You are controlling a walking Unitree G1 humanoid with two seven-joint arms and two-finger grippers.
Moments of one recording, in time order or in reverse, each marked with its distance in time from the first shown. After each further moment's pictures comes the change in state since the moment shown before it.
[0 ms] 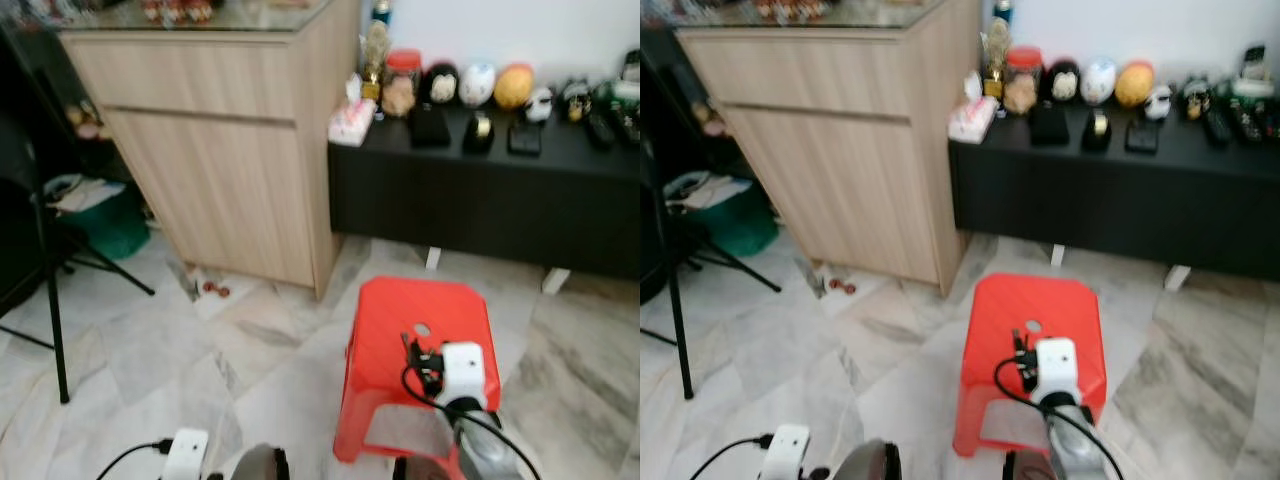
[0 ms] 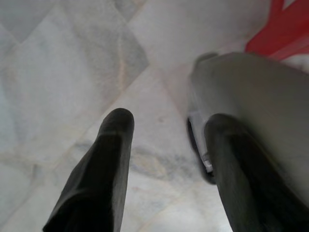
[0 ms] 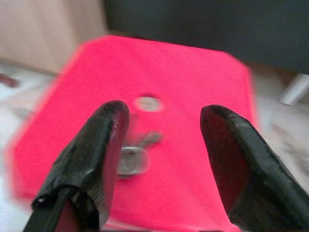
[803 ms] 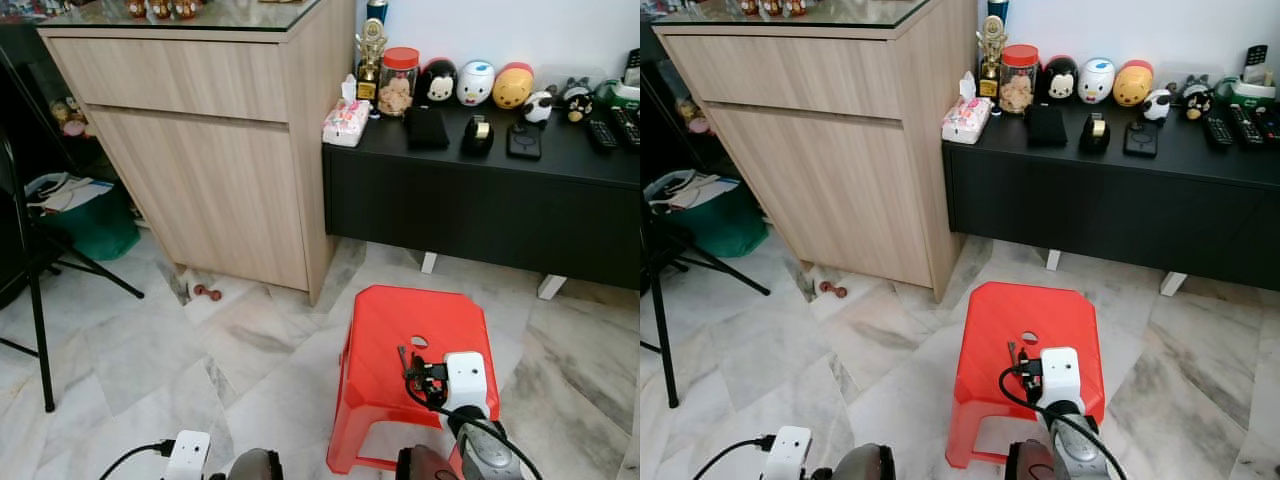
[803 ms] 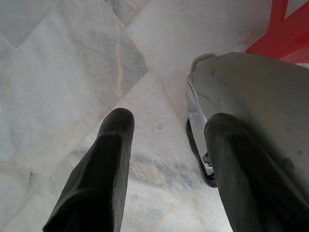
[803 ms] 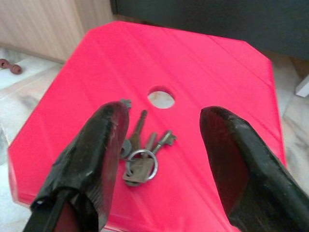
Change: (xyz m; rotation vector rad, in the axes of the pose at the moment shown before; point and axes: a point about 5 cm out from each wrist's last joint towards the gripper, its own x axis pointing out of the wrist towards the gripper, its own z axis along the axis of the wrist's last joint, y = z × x) left arm -0.002 0.008 -0.002 0.006 -0.002 0.017; right arm 0.004 0.012 -0.005 0.024 0.064 0.051
